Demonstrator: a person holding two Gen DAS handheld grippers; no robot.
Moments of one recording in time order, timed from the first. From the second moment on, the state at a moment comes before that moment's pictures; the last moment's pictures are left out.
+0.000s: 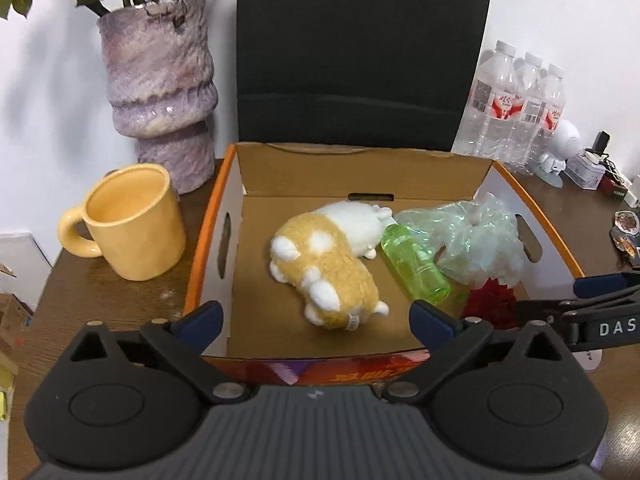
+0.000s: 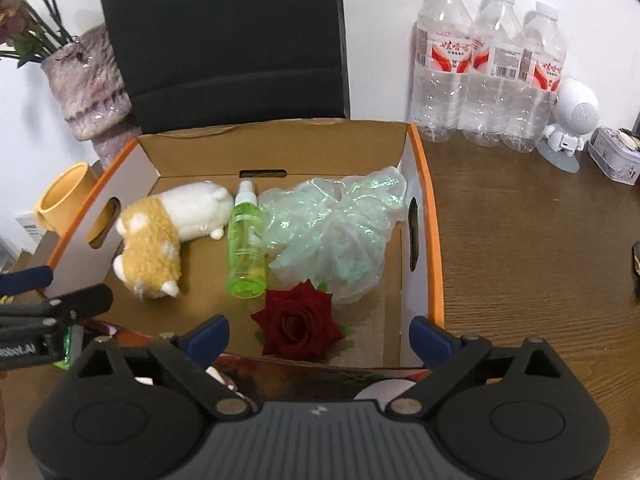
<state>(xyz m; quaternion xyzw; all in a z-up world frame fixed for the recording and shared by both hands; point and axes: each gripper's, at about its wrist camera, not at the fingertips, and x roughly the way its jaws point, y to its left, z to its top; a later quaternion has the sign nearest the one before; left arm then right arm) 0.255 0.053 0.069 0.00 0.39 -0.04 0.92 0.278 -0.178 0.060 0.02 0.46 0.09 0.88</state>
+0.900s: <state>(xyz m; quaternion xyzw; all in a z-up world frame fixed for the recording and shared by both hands) 0.242 0.051 0.082 0.02 0.38 -0.04 0.92 0.282 -0.193 0.061 0.05 0.46 0.11 0.88</state>
